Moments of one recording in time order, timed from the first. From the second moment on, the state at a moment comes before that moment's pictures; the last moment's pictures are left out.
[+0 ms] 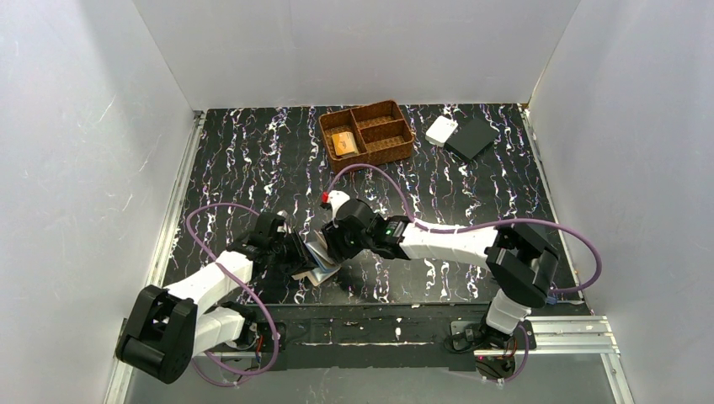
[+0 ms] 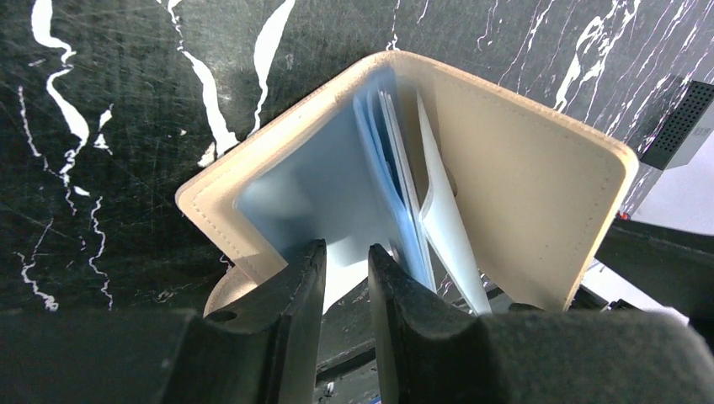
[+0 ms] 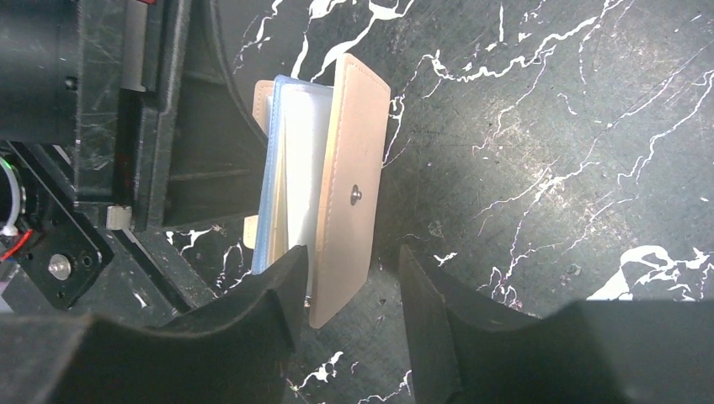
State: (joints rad) left arm -0.39 1.13 0.39 -0.26 0.31 -0.85; right arm 1.11 1.66 1.07 -0.13 0.01 0.37
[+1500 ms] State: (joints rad) left arm -0.39 1.04 0.40 -0.39 0.26 -0.81; right arm 1.14 1.73 1.05 -0.08 -0.01 0.34
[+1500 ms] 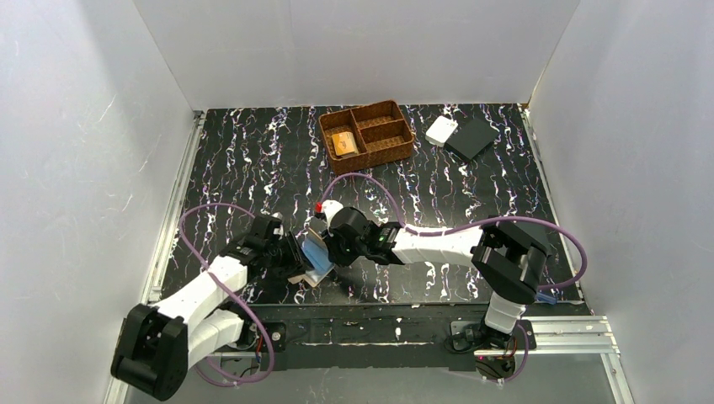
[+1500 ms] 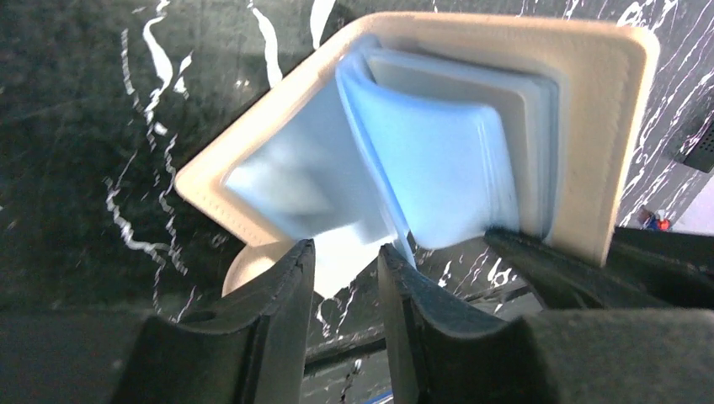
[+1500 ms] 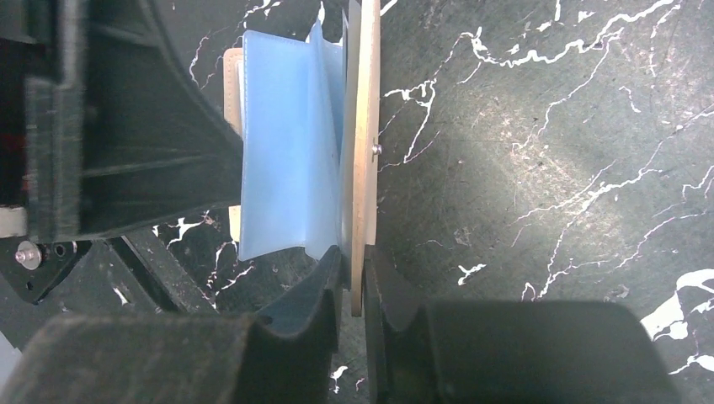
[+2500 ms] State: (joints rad) left arm -0.39 1.20 0.62 -0.45 0.23 -0.71; right arm 1.13 1.73 1.05 -0.09 -0.02 0.36
